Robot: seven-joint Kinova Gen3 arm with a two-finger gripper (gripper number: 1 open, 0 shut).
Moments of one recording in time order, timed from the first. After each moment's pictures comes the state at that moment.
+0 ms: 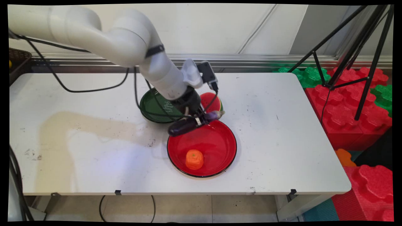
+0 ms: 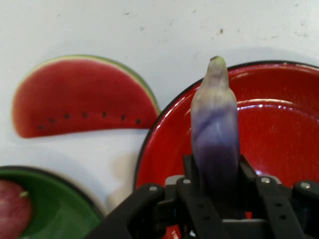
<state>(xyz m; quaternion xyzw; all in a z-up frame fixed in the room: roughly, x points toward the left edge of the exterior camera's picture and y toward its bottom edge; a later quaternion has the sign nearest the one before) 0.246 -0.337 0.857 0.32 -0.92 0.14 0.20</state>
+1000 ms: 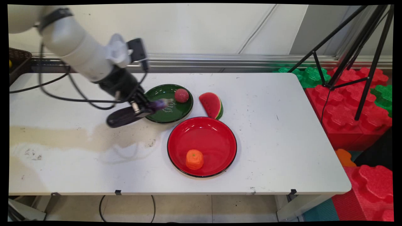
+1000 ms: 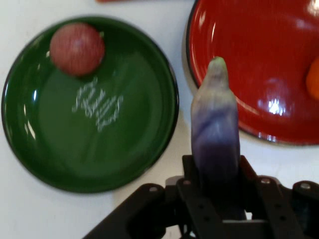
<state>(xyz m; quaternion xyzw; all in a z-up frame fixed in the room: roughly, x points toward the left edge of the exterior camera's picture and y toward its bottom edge) 0.372 -0.255 0.934 0.35 -0.91 0.15 0.16</state>
